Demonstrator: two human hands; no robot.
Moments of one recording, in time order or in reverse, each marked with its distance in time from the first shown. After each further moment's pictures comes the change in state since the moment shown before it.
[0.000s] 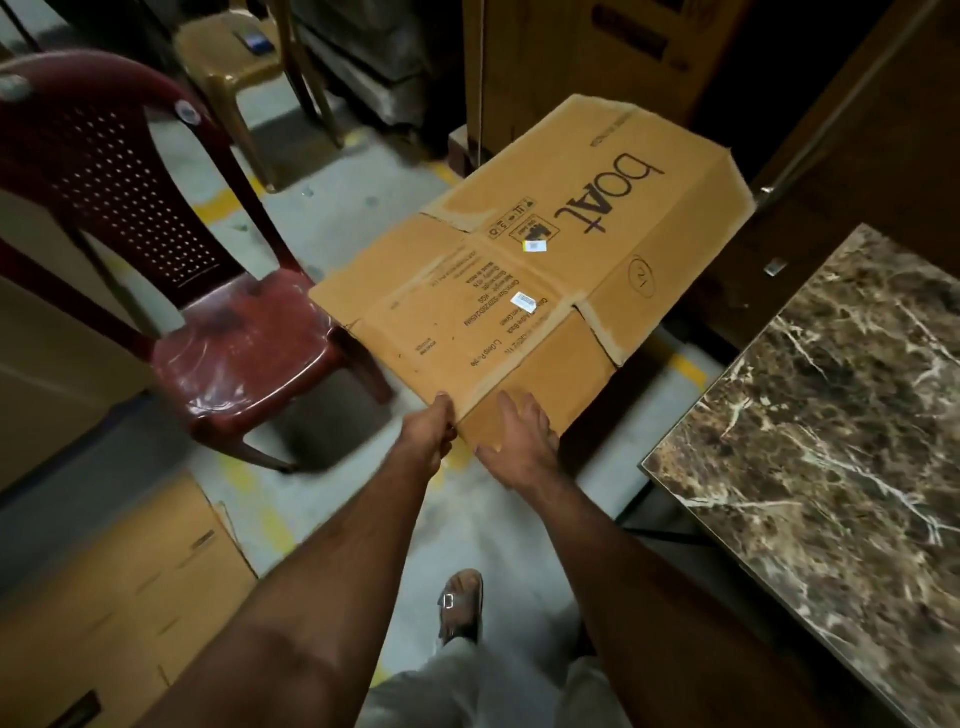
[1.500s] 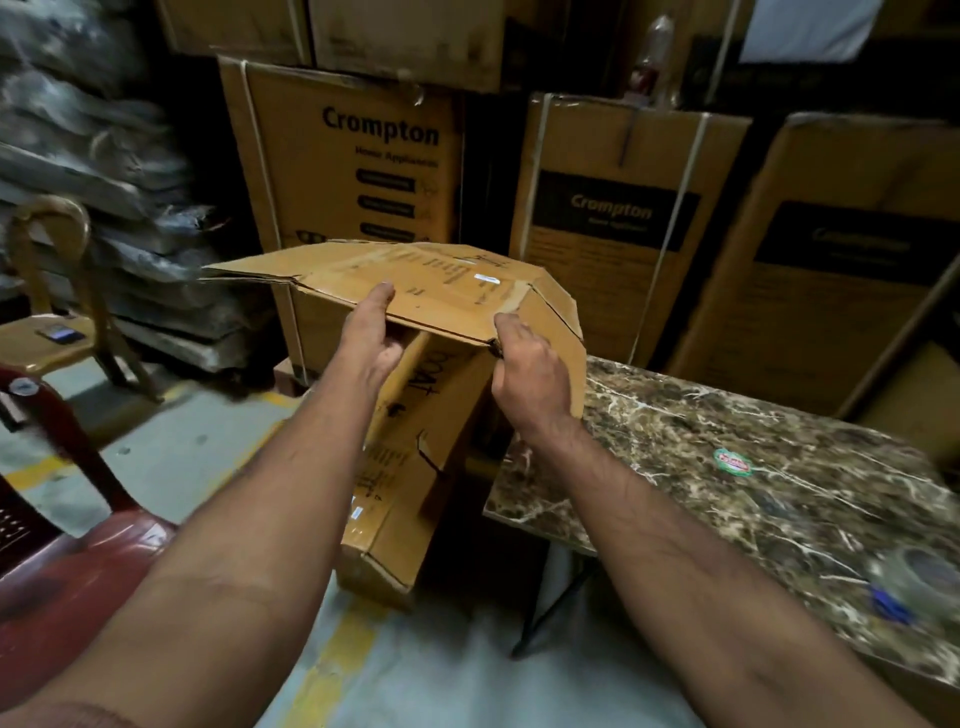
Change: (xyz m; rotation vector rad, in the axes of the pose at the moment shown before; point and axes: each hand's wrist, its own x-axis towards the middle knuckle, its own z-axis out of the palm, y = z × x) left_hand -0.258 0.212 0.058 -0.493 -0.697 0.437; right_hand -0.197 -0.022 -0.237 -0.171 1.176 -0.162
